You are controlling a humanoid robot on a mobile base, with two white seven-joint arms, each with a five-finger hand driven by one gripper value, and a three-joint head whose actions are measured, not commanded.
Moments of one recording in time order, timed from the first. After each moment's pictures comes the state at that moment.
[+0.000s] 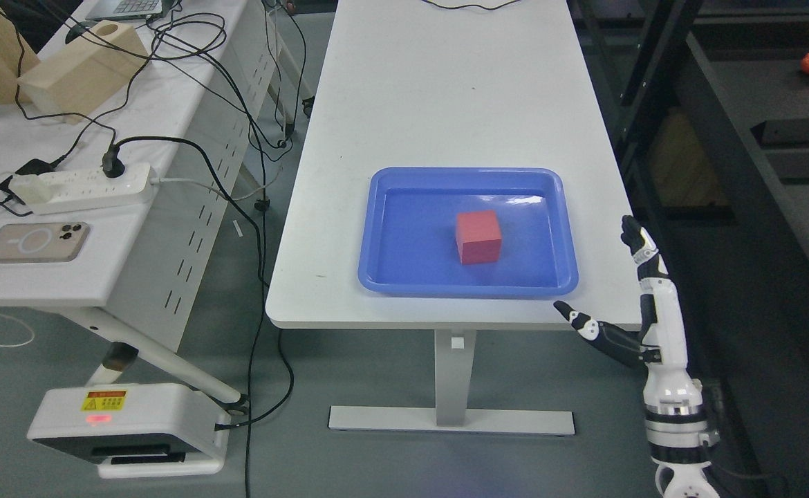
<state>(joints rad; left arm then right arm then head) 0.00 0.00 -0.08 0.00 0.13 0.01 0.18 0.20 0.00 0.00 -1.61 0.24 -0.62 -0.10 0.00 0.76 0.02</state>
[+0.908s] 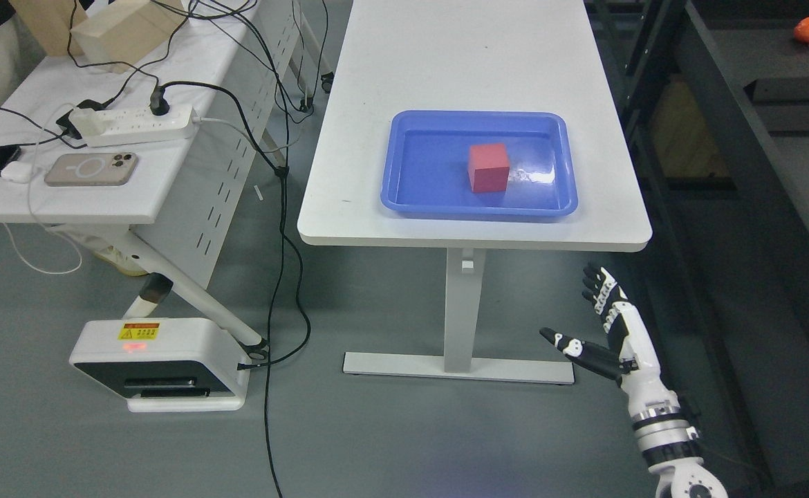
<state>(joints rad) 0.00 0.00 -0.08 0.00 0.13 0.01 0.18 0.22 0.00 0.00 -1.60 0.06 -0.23 0.17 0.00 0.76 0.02</state>
